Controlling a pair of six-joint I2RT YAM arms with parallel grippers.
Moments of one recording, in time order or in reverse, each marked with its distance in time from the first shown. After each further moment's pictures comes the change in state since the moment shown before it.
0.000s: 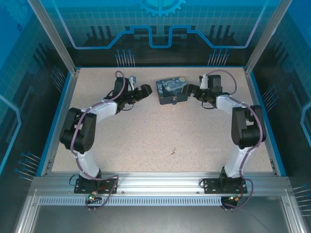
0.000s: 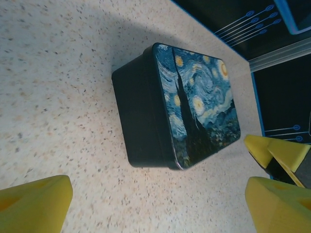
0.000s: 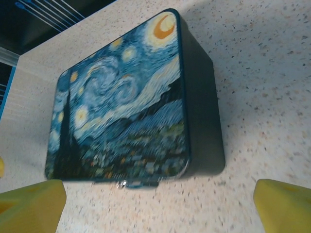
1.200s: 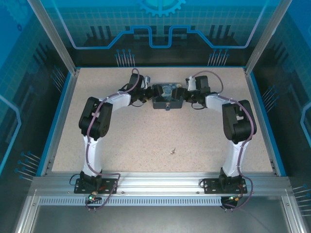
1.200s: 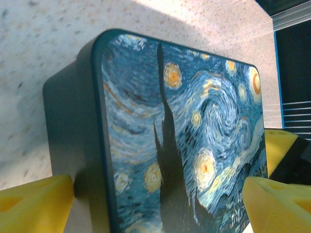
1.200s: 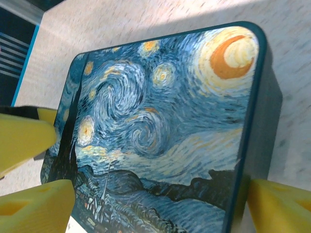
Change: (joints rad) left arm -0.062 0.252 0.277 -0.173 0.067 0.046; right arm 0.131 0.068 0.028 0.023 -0.069 -0.022
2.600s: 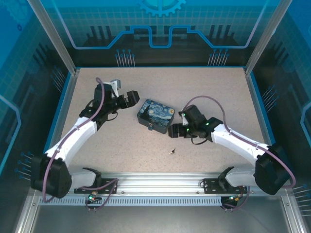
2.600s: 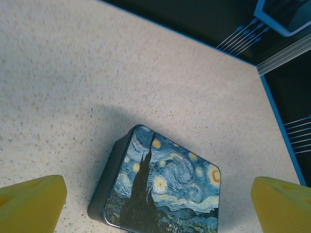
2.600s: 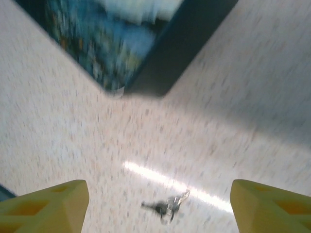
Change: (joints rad) left arm 0.080 -0.885 -0.507 -0.175 -0.246 0.143; right arm 0.445 -0.684 -0.414 -0.555 0.385 0.185
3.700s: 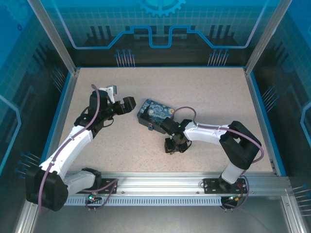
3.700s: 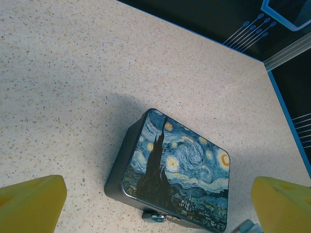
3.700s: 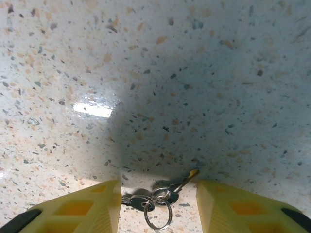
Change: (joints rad) left arm 0.013 -0.110 -0.085 -0.049 -0.015 0.023; right arm 0.179 0.396 0.127 -0.163 0.054 0.141
